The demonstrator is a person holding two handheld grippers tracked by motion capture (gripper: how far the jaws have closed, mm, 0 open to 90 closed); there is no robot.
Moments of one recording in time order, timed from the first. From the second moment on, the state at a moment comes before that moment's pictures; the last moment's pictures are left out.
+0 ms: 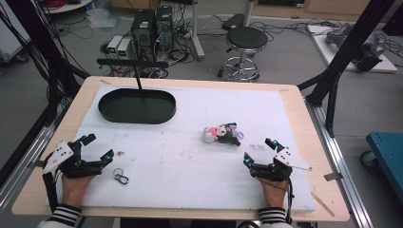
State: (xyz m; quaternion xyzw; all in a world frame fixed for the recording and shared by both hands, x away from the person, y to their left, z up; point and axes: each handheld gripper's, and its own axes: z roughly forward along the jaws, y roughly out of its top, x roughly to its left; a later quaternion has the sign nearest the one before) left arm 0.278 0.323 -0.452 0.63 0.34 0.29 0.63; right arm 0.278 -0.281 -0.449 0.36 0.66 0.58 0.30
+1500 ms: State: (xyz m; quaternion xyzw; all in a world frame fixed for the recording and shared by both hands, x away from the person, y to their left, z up) left arm 0.278 0.323 -0.452 0.63 0.33 0.29 0.64; right arm 0.339 -0.272 -0.342 0.23 0.82 0.50 0.16
